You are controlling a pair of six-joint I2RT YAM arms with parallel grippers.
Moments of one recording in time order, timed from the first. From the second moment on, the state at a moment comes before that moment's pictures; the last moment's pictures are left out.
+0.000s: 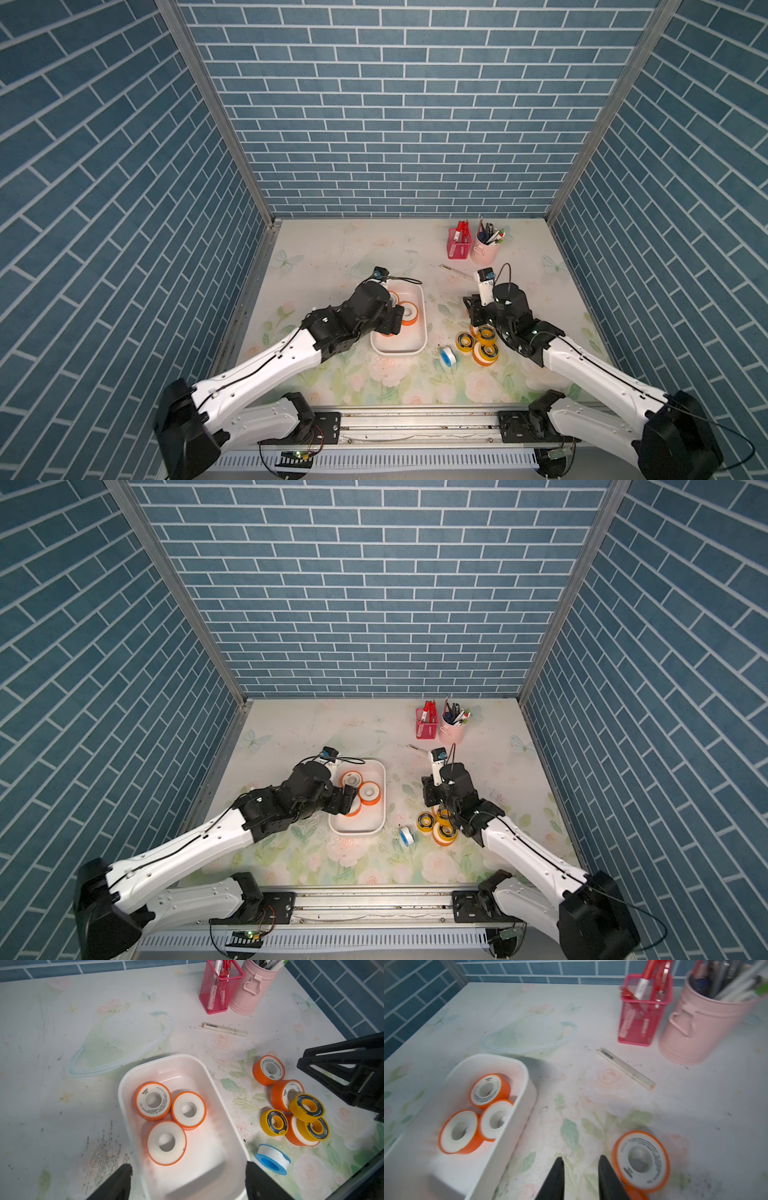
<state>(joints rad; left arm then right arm) -0.90 1.22 0.98 -0.52 -0.23 -0.45 0.56 0.99 0.51 -0.09 0.09 0.25</state>
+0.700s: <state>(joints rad) -1.08 2.39 2.09 -0.57 -0.20 -0.54 0.33 0.58 0.25 -0.05 0.44 0.43</state>
